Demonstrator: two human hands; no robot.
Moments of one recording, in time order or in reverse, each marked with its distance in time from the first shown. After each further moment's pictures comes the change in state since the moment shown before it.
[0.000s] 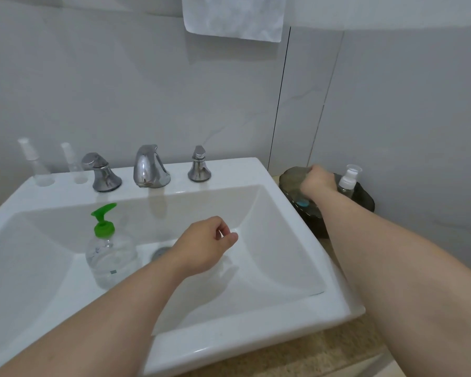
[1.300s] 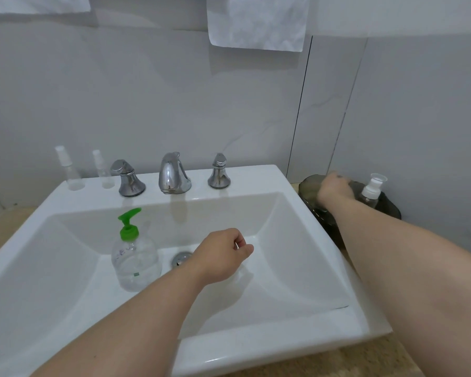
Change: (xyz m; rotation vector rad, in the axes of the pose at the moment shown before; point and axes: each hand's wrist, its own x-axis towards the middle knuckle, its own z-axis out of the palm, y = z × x) left_hand -0.001 -0.005 0.001 -0.002 -0.035 -0.063; right_hand 0.015 -0.010 0.010 -0.190 -0.042 0.012
